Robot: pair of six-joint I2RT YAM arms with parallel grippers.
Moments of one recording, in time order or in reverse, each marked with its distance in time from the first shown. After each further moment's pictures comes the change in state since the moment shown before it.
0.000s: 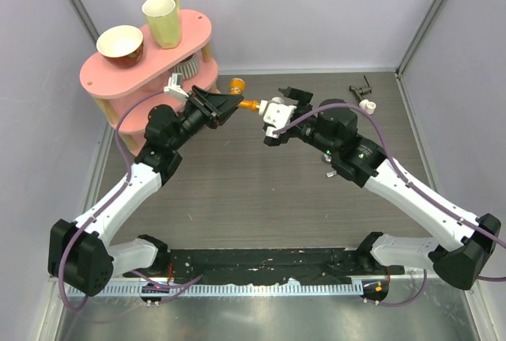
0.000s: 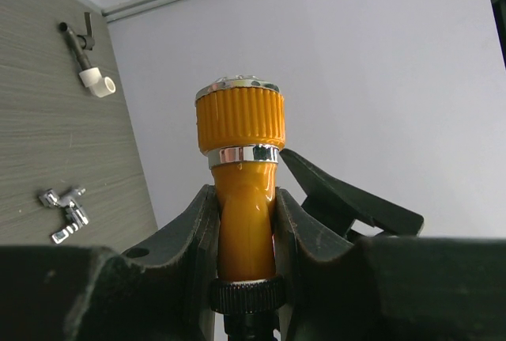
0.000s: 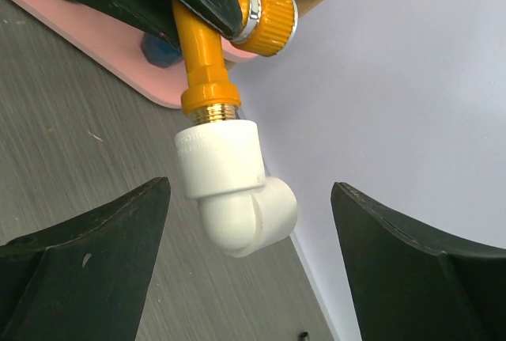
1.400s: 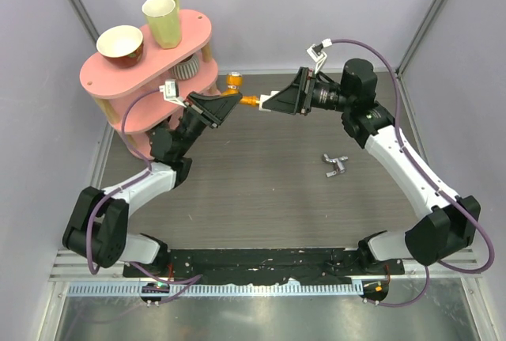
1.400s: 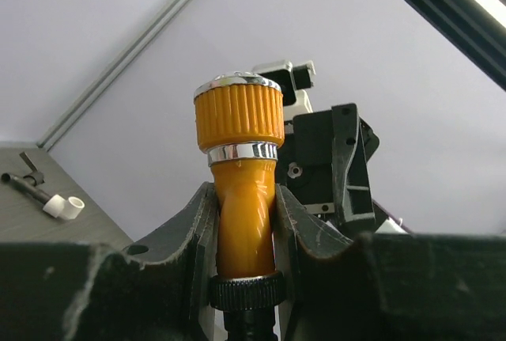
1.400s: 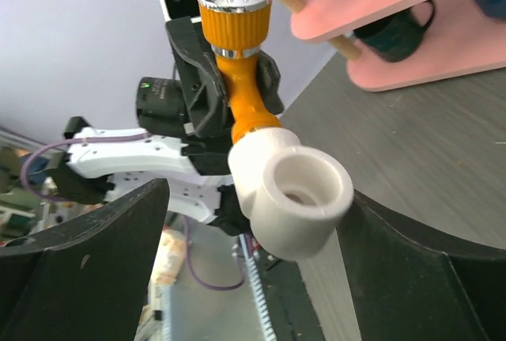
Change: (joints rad) left arm 0.010 0.200 -0.175 0.878 0.051 0.179; right arm -0.386 0.221 0.153 0.125 -0.829 1.629
